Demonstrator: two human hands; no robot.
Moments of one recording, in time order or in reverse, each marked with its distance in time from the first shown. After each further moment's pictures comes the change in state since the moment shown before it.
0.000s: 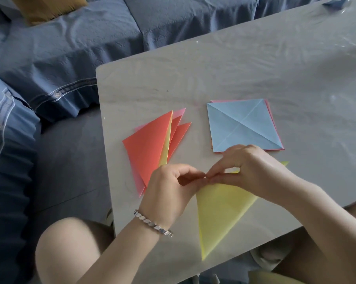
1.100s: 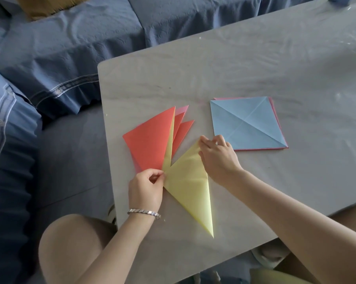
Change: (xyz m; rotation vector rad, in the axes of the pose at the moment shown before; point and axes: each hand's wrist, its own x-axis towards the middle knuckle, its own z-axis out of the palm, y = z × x) left_hand 0.022 -0.096 -0.009 0.236 0.427 -0.223; right_hand 0.052 0.054 0.087 -0.518 -0.082 0.304
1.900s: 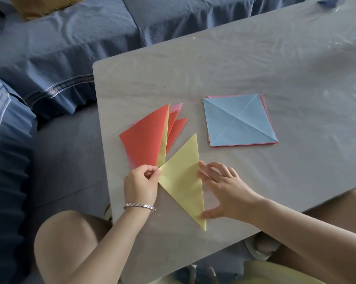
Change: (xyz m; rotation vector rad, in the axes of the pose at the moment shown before) left_hand -0.005 -0.001 0.001 0.009 0.008 -0.018; right_hand -0.083 0.009 -0.006 0.067 -0.293 -0.240
